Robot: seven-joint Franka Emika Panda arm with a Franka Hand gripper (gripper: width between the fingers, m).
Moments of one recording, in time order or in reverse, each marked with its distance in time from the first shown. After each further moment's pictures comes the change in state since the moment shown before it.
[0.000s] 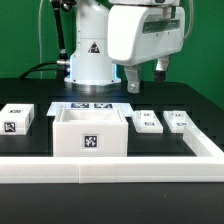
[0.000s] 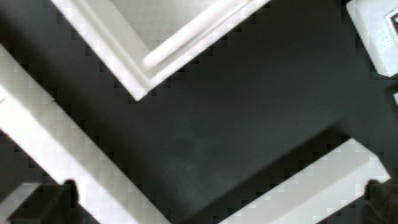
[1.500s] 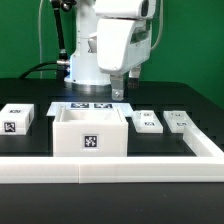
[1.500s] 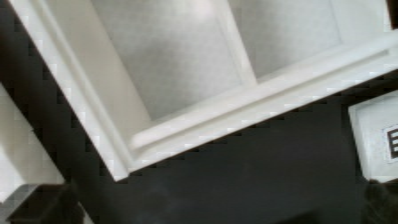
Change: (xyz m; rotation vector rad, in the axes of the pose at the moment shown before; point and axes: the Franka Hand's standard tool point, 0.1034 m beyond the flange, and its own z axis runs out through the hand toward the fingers) arm -0.041 -0.005 0.020 -0.026 -0.002 -0.235
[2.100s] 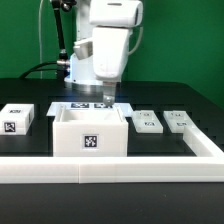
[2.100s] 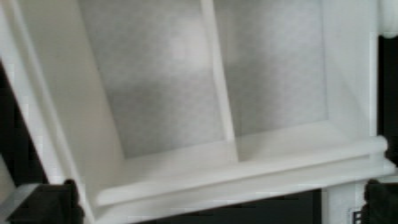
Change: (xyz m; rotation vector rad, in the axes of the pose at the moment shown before) arm -0.031 -0.008 0.013 0.004 -0.001 -0.191
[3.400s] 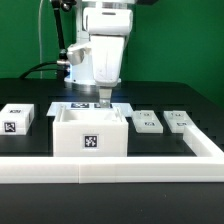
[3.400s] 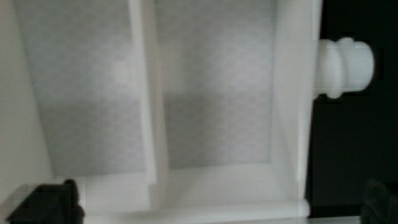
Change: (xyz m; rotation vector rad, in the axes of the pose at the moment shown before) arm -0.017 -0.039 0.018 0.004 0.009 -0.139
